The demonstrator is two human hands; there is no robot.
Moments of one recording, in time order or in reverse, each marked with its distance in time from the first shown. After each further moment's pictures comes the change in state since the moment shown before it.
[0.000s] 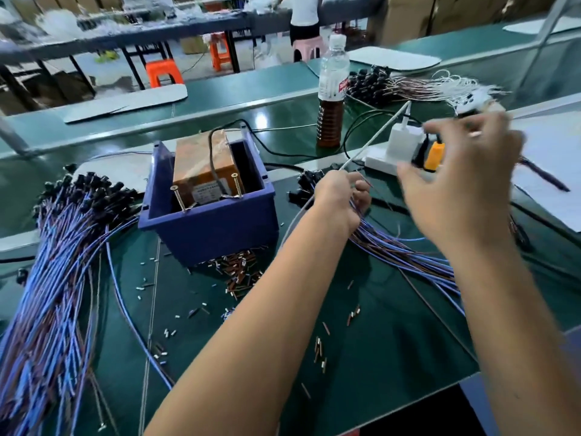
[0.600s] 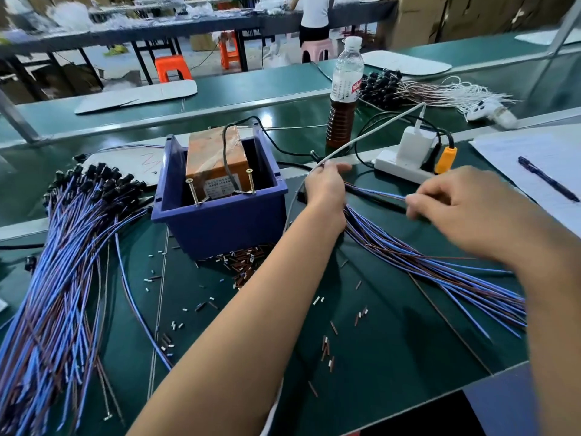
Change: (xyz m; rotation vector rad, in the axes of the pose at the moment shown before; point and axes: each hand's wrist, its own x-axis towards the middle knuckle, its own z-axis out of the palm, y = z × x) left_hand 0.008 0.012 -0.022 0.334 0.255 0.307; right_hand 0.005 0.011 -0.018 -0.053 -0.598 -0.017
